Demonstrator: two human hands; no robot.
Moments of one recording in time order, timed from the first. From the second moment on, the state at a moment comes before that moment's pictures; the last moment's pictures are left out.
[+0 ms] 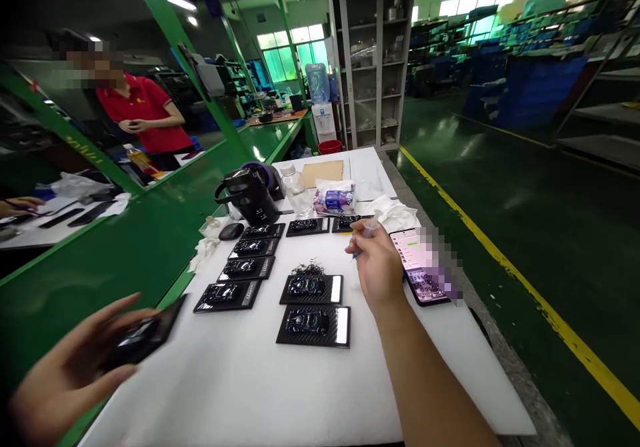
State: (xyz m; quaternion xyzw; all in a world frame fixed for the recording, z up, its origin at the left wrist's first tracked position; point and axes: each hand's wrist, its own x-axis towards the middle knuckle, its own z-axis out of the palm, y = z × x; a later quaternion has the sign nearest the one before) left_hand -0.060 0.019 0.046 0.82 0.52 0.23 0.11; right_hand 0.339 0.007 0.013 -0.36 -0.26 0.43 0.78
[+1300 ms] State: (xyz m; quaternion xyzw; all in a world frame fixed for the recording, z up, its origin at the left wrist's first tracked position) left_hand 0.107 0.055 0.014 0.91 0.24 0.33 0.10; right_hand 0.289 0.006 0.044 -0.15 -0.39 0.60 0.68
